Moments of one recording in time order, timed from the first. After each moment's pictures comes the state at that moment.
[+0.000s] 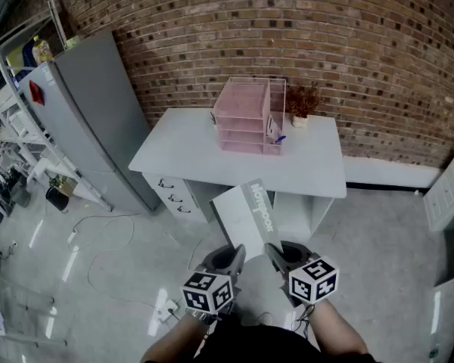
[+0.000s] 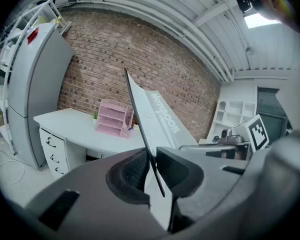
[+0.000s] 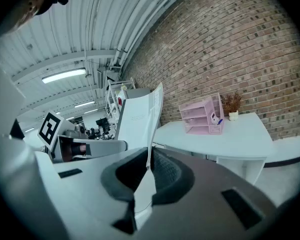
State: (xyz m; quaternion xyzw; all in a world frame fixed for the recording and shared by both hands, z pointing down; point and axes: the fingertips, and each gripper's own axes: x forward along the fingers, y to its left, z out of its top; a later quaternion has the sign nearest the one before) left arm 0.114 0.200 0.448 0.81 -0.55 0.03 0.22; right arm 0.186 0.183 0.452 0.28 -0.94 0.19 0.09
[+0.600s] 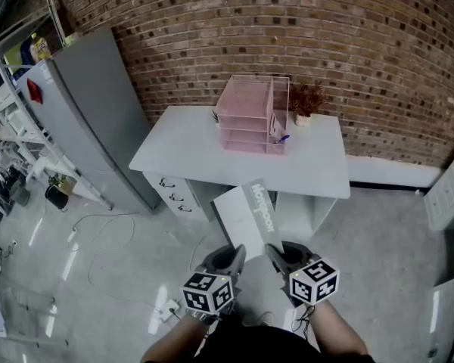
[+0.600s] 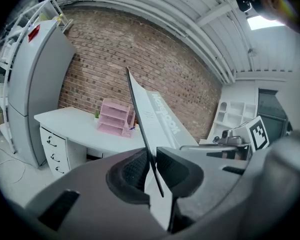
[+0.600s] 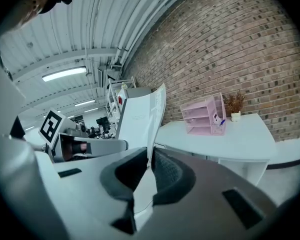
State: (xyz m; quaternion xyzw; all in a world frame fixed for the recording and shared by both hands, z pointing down) left arm 0.100 0.191 0.452 0.81 -0.55 0.02 0.23; right arm 0.173 0.175 0.456 0.27 -0.94 0.18 0.10
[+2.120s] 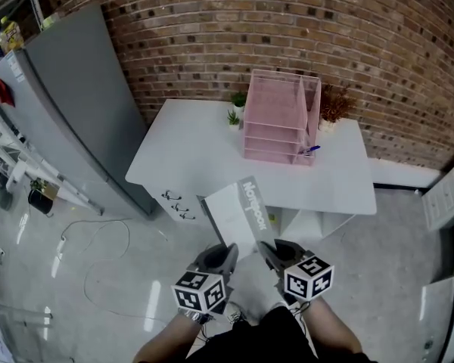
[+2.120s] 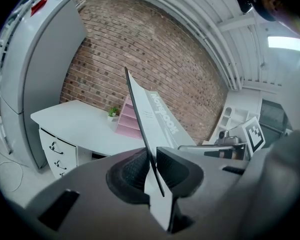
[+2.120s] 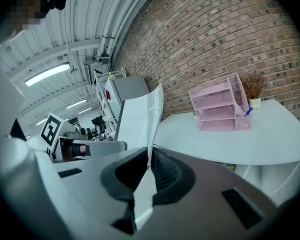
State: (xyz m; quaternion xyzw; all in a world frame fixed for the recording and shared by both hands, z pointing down) left arm -0.089 0.071 0.492 0.81 -0.52 0.02 0.27; right arm -0.017 0.054 0.494 0.28 -0.92 0.23 0.12
